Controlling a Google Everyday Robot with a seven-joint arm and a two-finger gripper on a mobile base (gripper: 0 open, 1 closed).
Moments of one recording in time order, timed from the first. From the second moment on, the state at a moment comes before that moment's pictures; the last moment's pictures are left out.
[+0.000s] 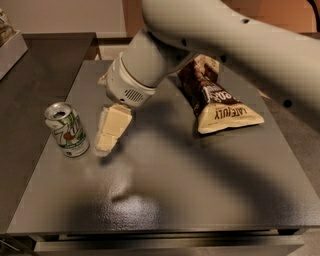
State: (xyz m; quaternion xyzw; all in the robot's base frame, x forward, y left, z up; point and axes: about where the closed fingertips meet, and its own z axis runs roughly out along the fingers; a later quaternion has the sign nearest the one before) arm 0.479 0.121 0.913 -0.72 0.61 0.20 0.28
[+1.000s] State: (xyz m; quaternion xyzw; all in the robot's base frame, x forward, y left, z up) arm 0.483 0.183 0.896 -0.74 0.56 0.24 0.27
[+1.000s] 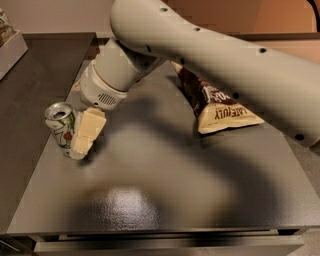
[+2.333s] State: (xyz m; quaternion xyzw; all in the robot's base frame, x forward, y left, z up) arm 0.494 0.197 0.902 -0.74 0.55 0.28 0.28
